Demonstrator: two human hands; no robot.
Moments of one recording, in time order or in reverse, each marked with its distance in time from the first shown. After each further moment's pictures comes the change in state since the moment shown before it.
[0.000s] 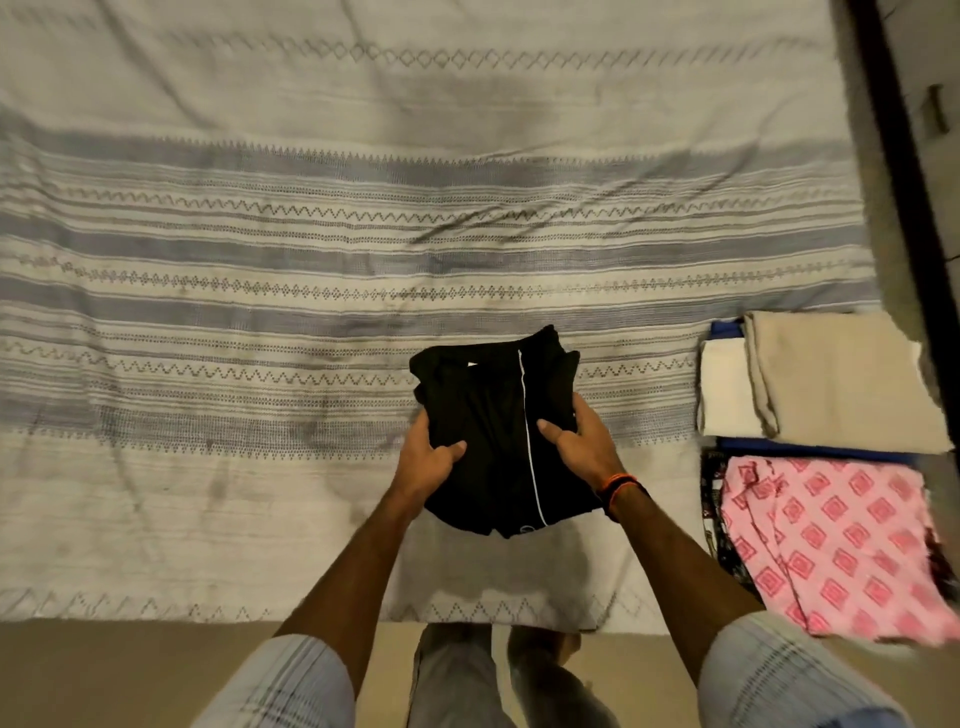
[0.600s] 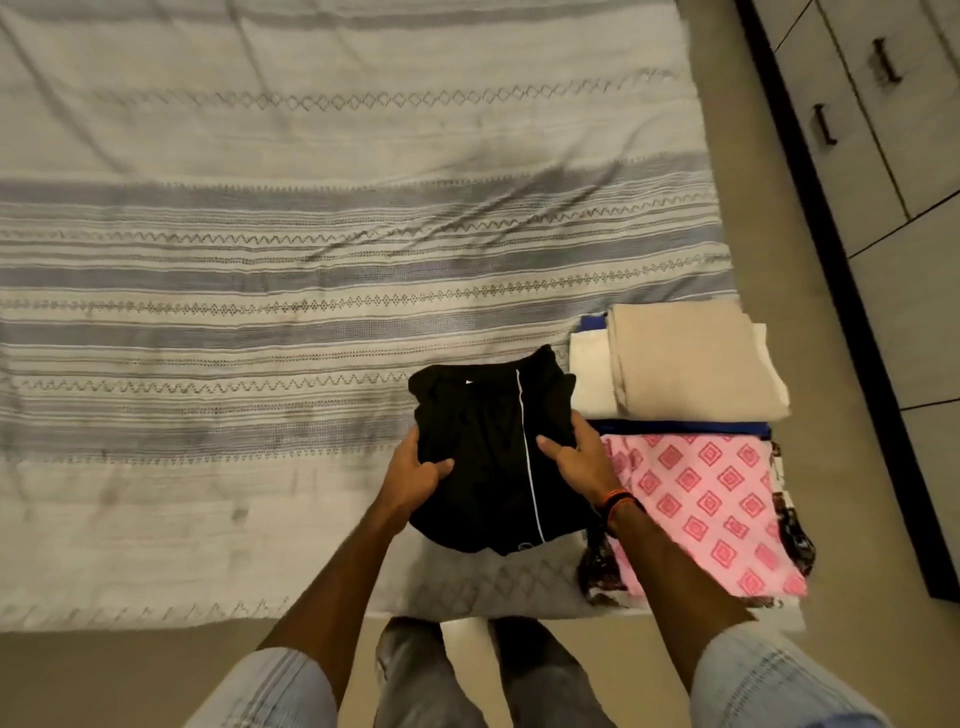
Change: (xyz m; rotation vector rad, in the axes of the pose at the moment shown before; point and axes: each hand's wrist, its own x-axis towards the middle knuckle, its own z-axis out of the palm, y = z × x) left_hand -0.080 0.023 0.176 0.085 -0.049 0.057; right_hand -0.042 0.100 -0.181 0.087 0.049 -0.025
